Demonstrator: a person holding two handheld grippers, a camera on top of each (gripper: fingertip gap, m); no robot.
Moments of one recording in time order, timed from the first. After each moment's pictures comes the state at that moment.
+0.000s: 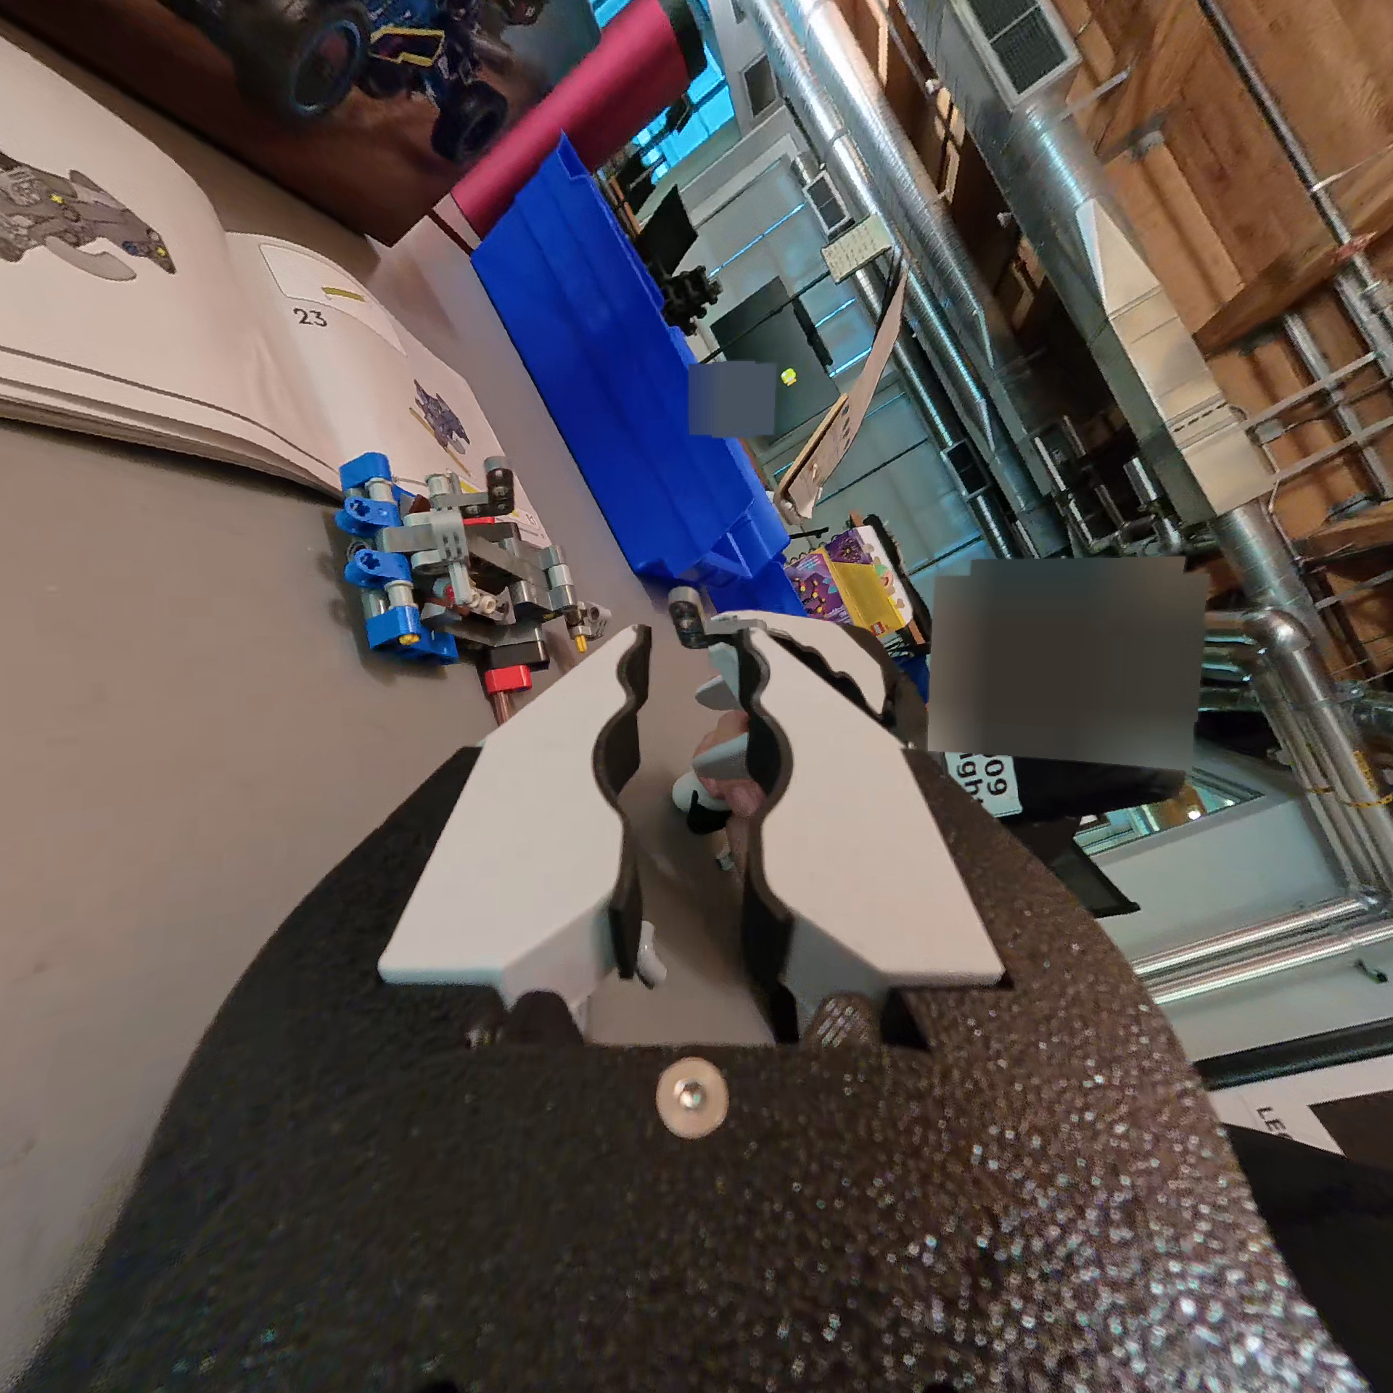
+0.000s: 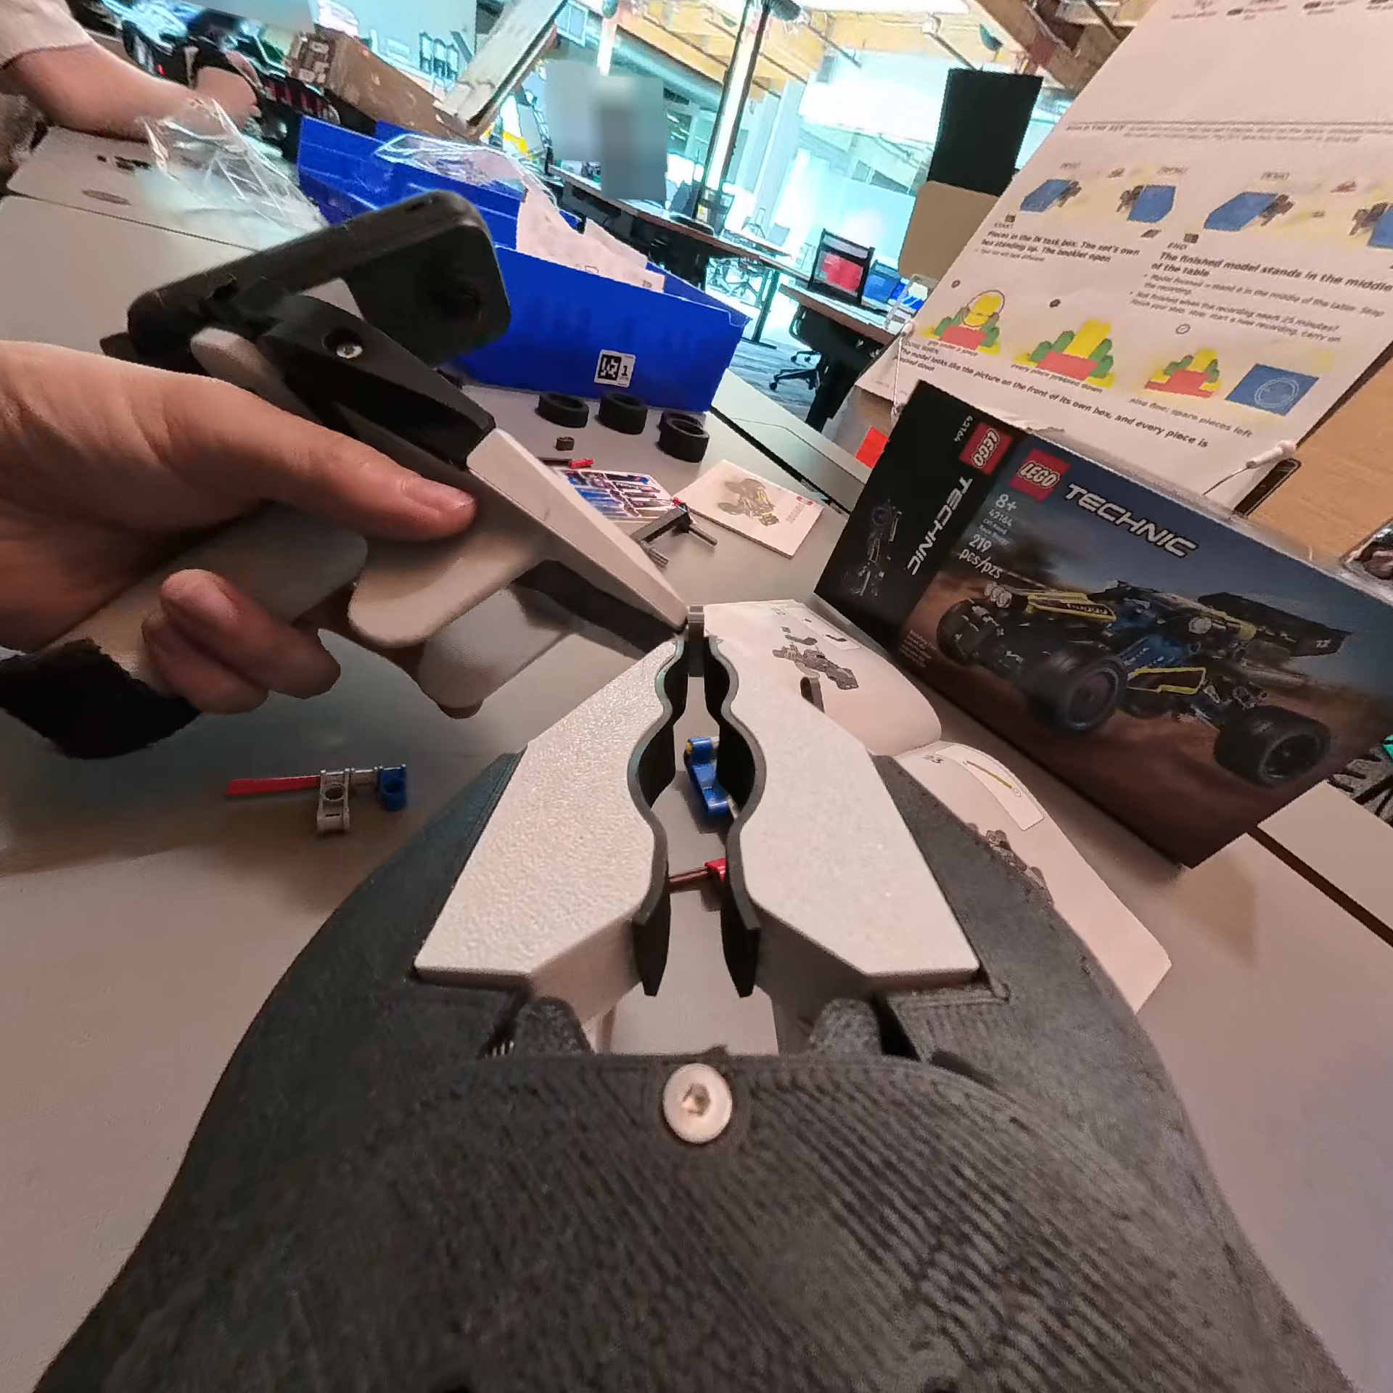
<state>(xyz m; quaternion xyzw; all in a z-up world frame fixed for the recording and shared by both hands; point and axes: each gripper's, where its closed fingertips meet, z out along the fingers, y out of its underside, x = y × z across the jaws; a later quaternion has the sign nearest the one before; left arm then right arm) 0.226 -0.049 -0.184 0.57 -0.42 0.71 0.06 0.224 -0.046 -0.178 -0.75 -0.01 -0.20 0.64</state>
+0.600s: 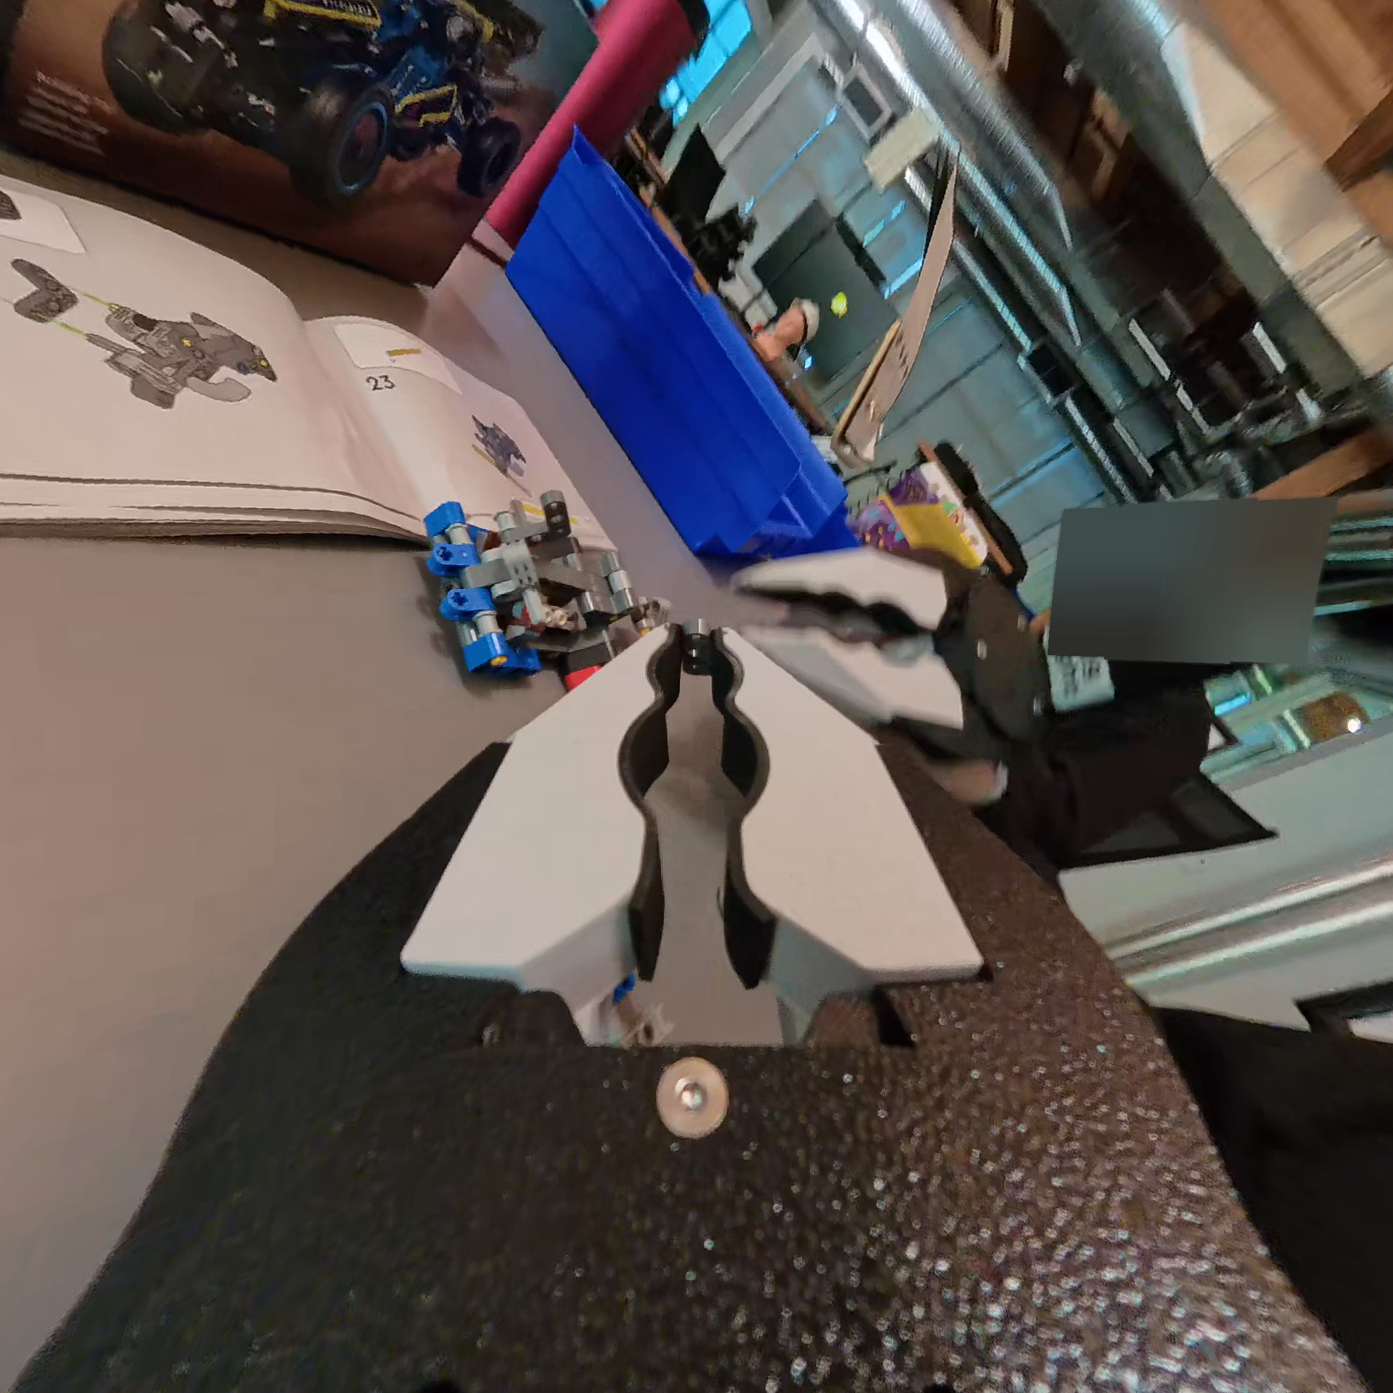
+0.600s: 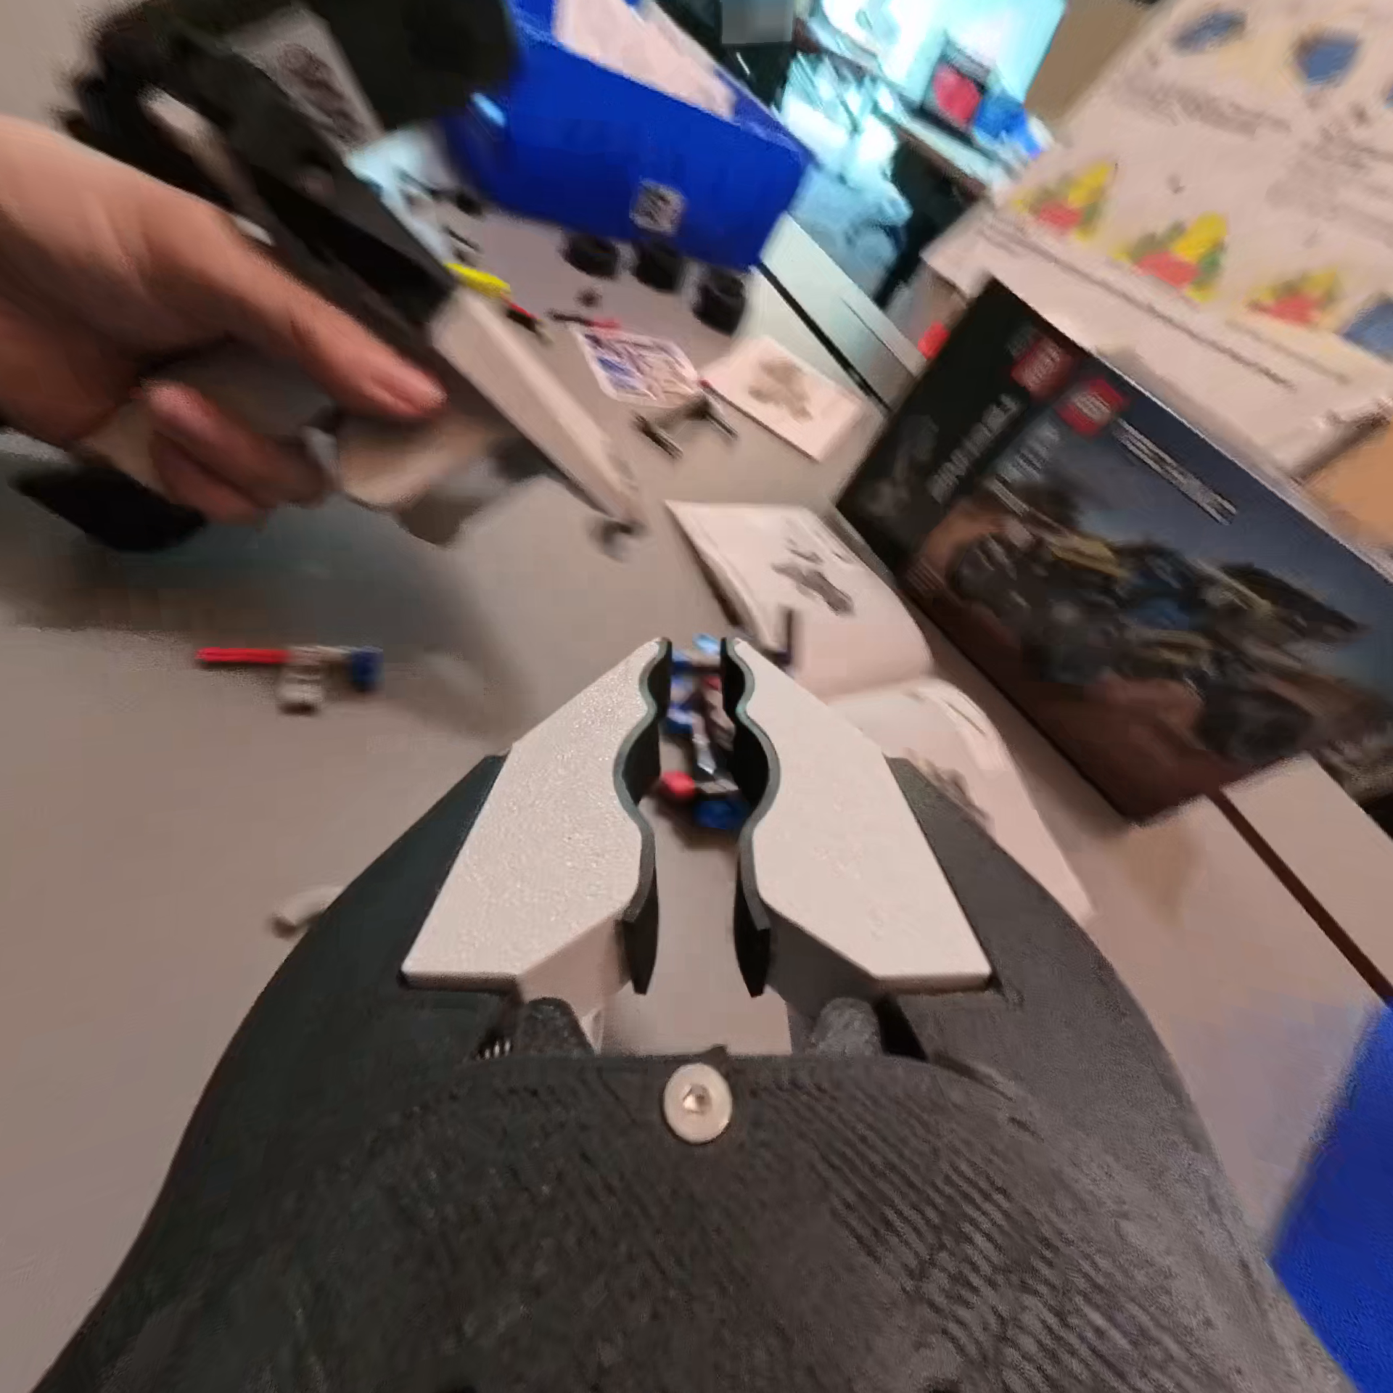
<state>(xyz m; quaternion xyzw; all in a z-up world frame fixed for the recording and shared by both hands) 0.224 -0.029 -0.189 0.55 -0.49 0.68 0.01 0.236 -0.061 -0.189 -0.81 -0.05 -0.19 0.55</state>
